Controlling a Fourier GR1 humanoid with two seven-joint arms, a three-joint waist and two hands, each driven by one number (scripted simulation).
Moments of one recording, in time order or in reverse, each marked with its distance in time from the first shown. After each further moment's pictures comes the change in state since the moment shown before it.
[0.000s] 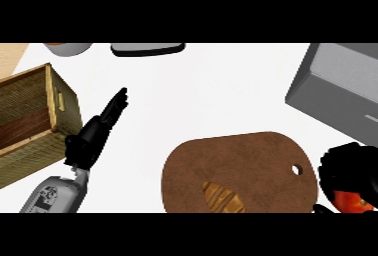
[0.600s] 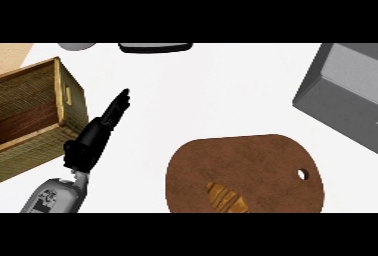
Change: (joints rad) left arm 0.011 0.004 -0.013 -0.032 -0.005 -0.014 -0.008; right arm -0.005 -0.240 -0.419 0.420 -0.461 0.268 -0.378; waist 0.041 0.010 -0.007
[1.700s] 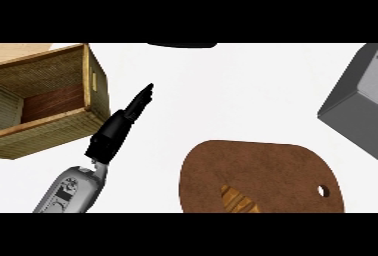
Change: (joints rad) left arm -0.101 -0.062 -0.053 0.034 -0.031 -0.043 0.024; right arm -0.220 -0.067 0.054 0.529 0.063 0.026 -0.104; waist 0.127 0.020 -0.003
